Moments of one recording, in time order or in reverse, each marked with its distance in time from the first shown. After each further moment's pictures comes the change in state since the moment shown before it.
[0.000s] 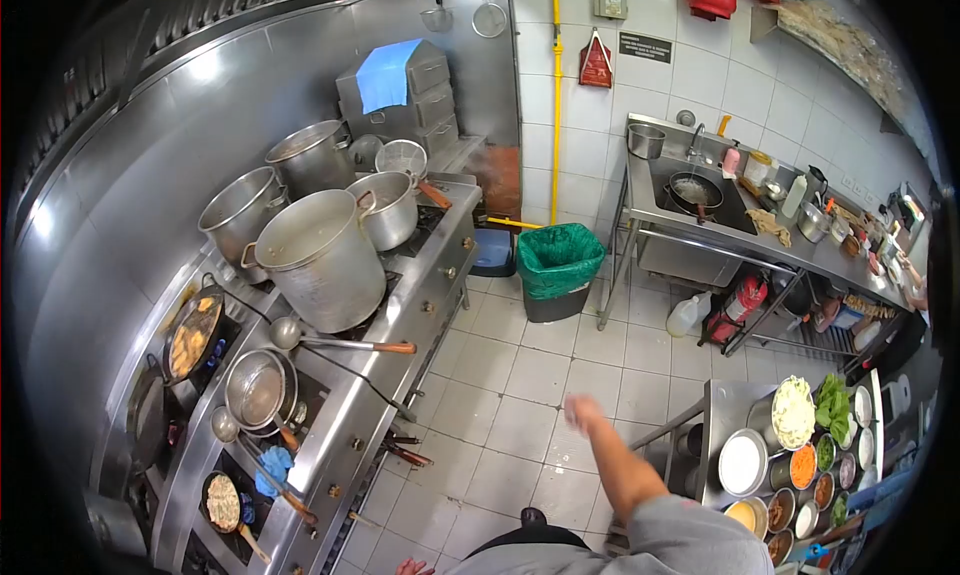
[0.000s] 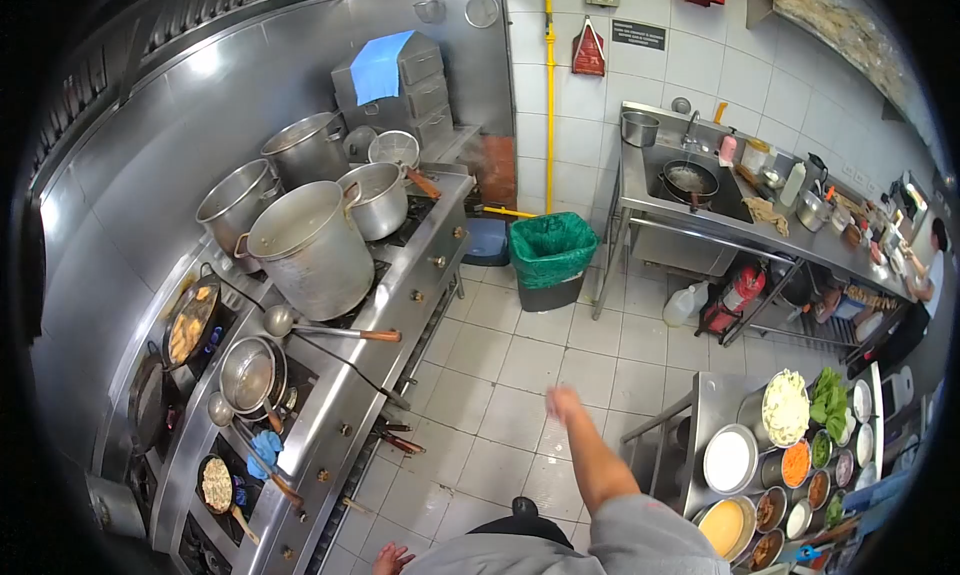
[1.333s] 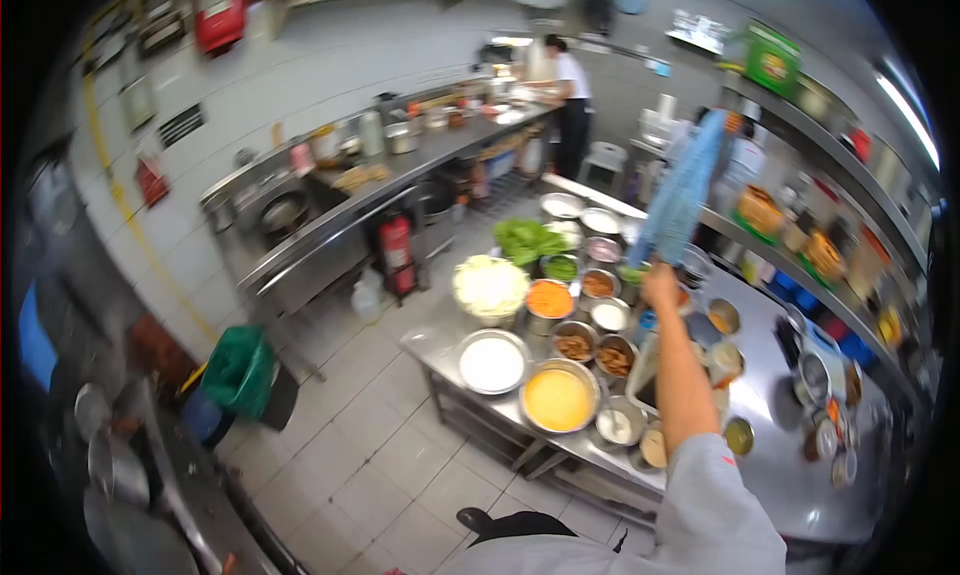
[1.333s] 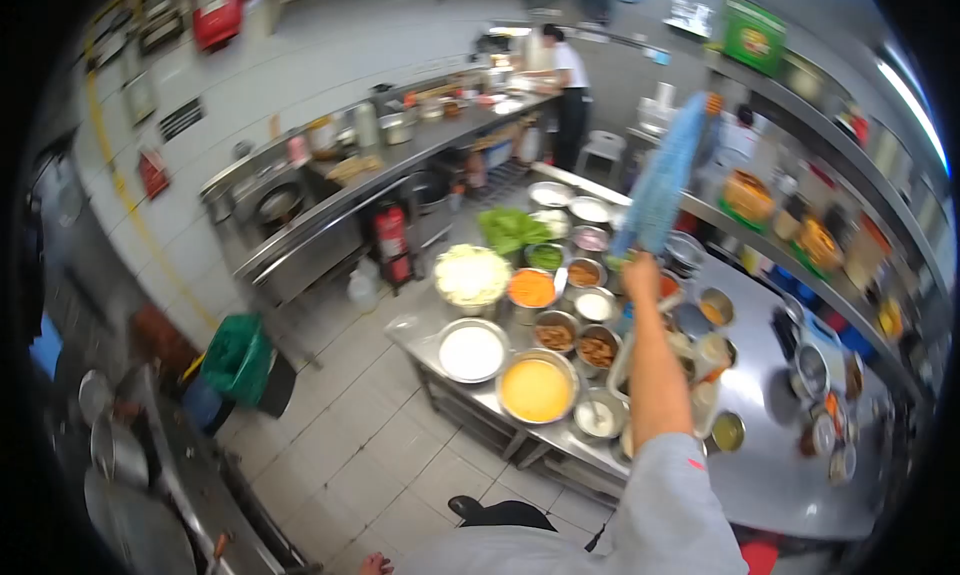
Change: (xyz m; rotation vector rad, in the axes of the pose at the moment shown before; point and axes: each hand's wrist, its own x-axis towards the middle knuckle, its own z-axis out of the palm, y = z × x) left_hand 0.171 0.059 0.206 1.177 -0.788 -0.005; right_hand -0.618 0.123 -0.410 -0.346 1.959 0.443
